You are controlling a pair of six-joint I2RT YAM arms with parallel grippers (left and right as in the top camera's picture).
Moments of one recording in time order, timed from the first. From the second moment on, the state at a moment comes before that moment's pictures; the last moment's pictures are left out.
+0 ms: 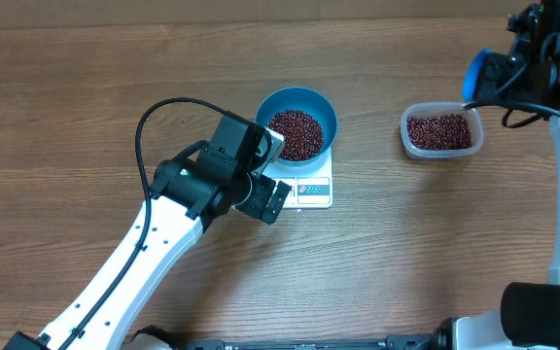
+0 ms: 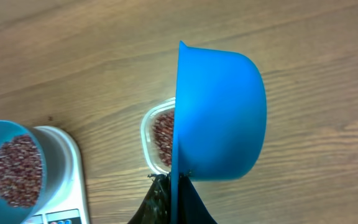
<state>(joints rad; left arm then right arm) -0.52 1.39 1.22 -0.94 0.05 -0.02 -0.13 1.66 1.84 -1.20 -0.07 0.13</state>
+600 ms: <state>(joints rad) -0.52 1.39 1.22 -0.94 0.05 -0.02 -0.14 1.81 1.70 -1.20 0.01 0.11</state>
